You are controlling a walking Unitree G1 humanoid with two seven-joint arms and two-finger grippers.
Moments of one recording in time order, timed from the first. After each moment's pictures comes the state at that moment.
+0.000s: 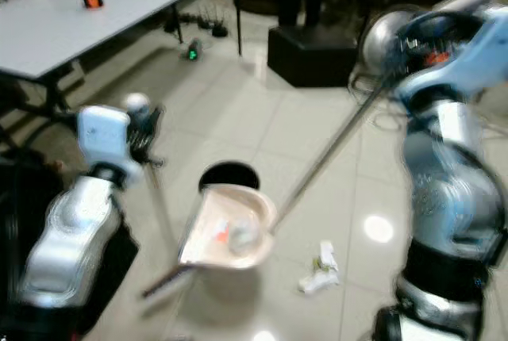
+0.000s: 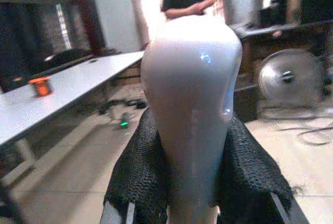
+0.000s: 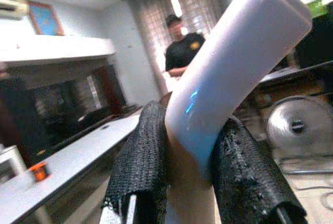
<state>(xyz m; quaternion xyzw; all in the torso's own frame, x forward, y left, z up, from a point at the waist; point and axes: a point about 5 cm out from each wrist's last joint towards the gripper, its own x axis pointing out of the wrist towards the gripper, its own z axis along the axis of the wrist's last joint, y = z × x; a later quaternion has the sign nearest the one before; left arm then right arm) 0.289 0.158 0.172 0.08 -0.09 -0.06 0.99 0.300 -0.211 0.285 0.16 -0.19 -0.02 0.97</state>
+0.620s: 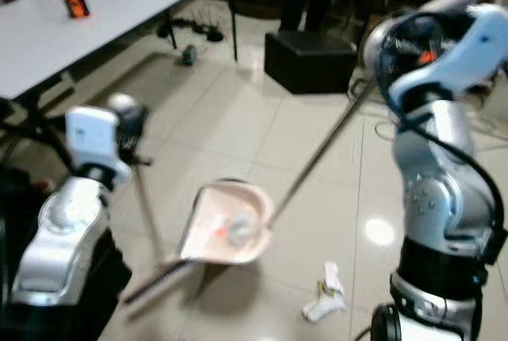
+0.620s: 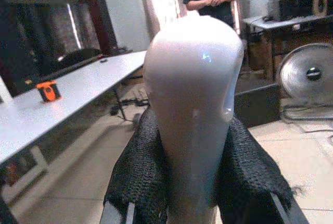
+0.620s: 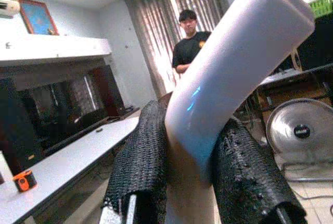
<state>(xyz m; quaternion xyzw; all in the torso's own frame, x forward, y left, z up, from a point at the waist) 0.289 0.165 0.171 0.09 -0.08 -0.04 0.99 0.301 -0.213 0.285 0.15 -0.19 -0.02 0.97</state>
